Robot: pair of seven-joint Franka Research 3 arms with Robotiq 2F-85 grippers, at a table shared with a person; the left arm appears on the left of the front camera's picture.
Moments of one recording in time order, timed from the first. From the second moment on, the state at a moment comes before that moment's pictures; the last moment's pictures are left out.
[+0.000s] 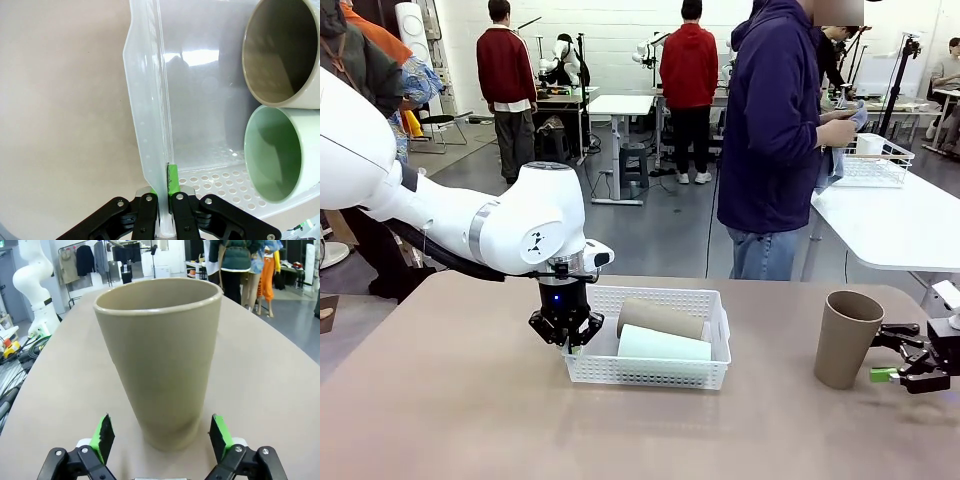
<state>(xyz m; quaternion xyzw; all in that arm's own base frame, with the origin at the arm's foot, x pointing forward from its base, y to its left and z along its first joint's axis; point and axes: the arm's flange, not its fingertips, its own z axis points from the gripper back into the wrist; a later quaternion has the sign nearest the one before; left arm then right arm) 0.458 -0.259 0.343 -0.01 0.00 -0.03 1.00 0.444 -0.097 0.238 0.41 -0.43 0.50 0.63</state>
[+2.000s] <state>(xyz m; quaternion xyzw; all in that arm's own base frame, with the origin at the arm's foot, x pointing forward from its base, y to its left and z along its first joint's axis) 0.458 -0.259 0.343 -0.01 0.00 -0.03 1.00 0.453 -0.016 0.226 0.45 -0.41 0.52 0.59</state>
